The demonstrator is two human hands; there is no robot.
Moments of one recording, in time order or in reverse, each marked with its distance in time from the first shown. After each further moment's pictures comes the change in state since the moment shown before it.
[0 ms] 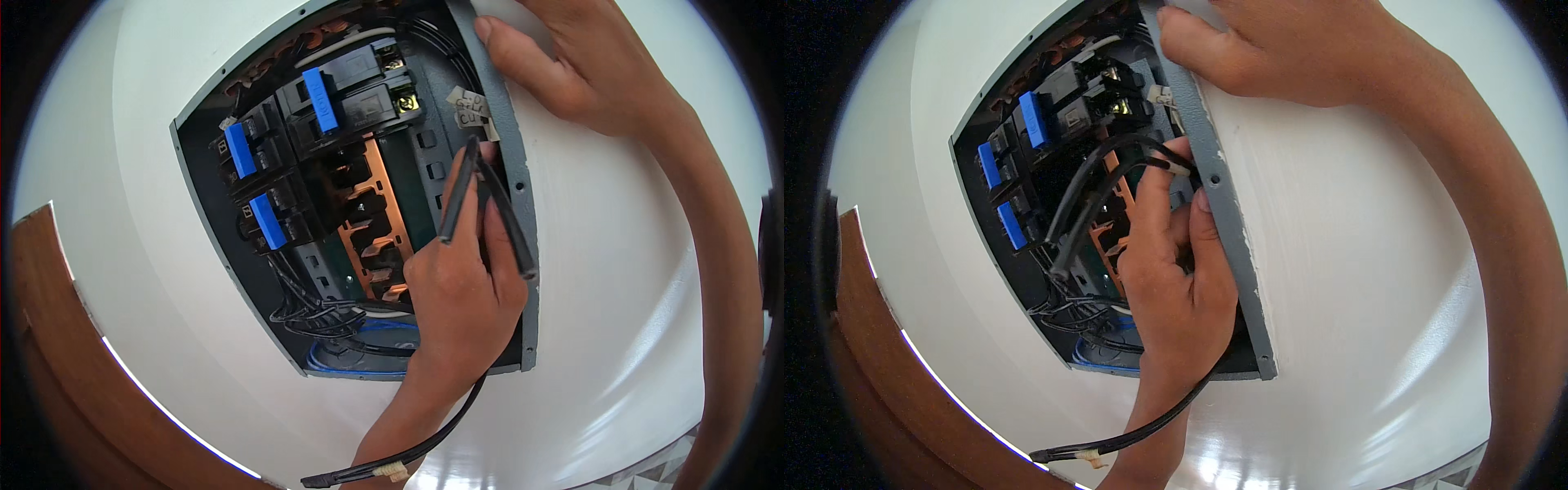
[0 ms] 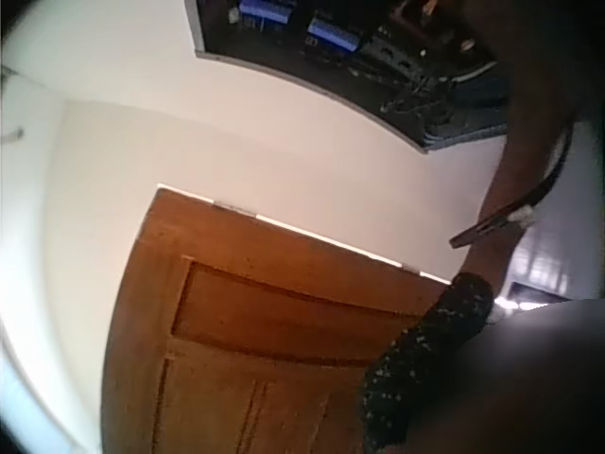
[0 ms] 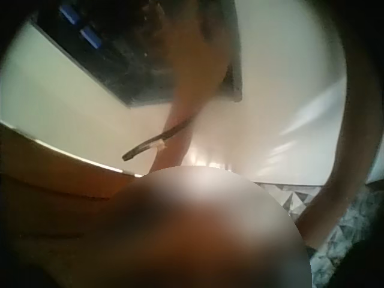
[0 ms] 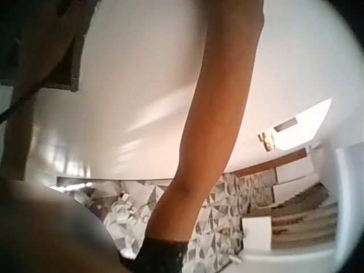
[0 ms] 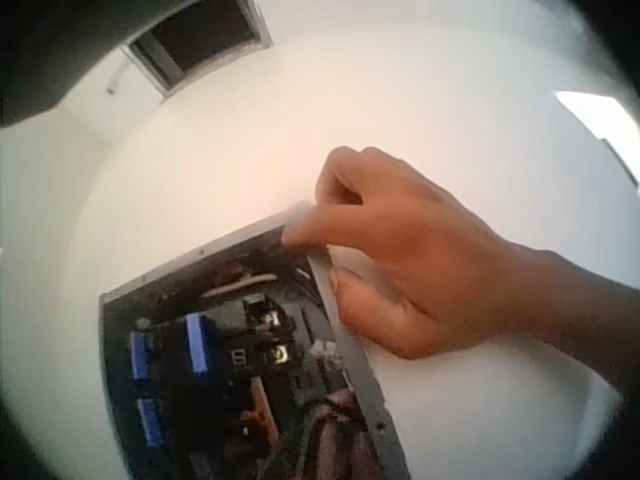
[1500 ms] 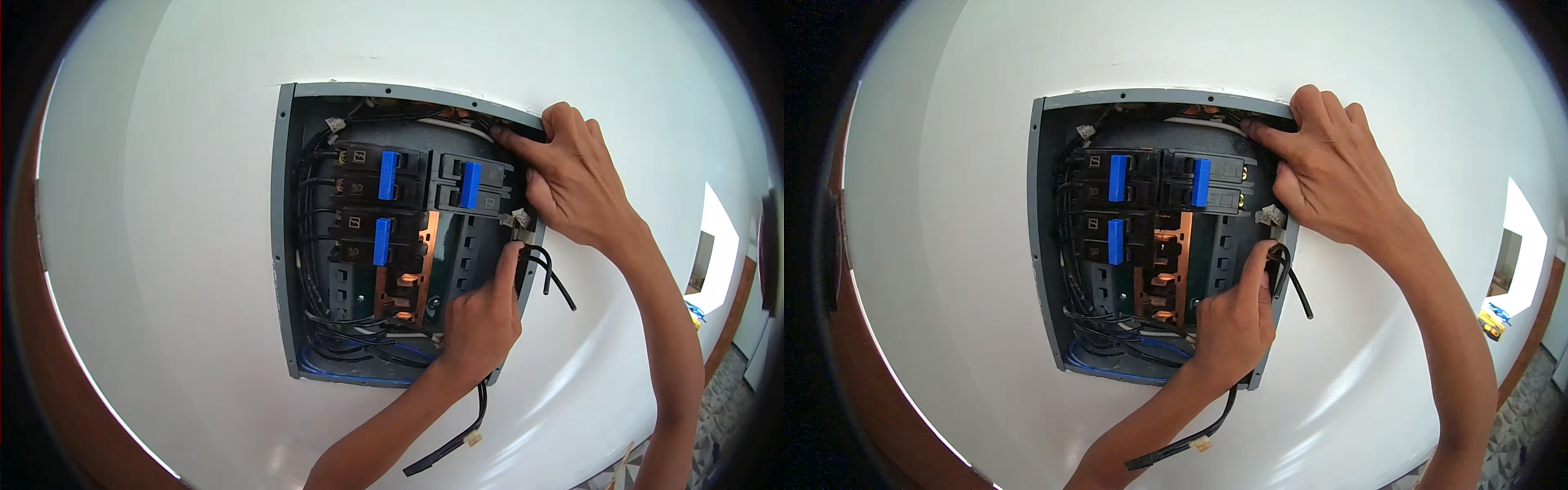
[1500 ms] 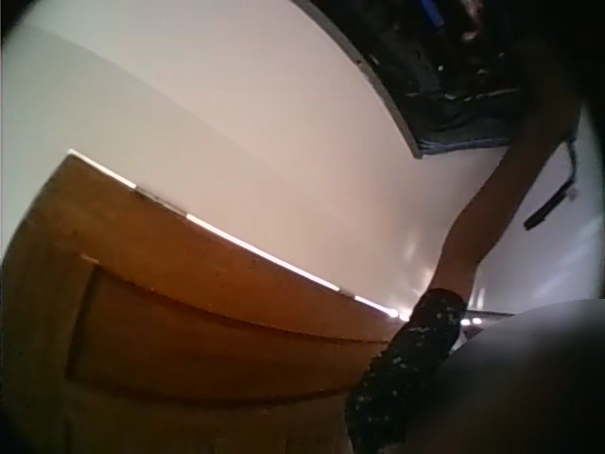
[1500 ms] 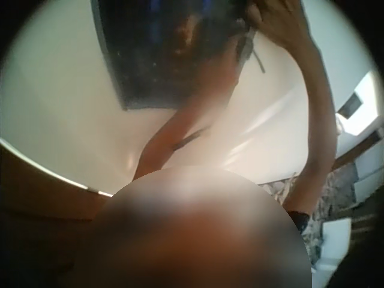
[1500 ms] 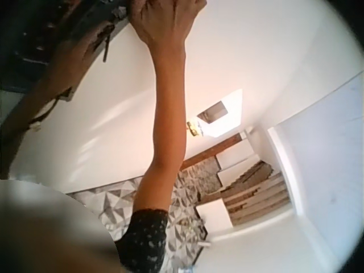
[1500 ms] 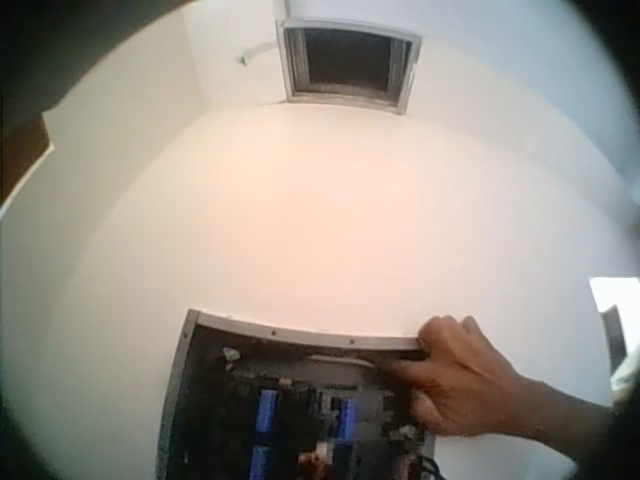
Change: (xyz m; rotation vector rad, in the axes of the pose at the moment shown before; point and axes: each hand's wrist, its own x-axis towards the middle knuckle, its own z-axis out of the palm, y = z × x) left_hand -0.001 0.006 0.002 -0.119 -0.012 -0.026; right_hand 0.041 -0.018 0.002 -0.444 -0.389 0.020
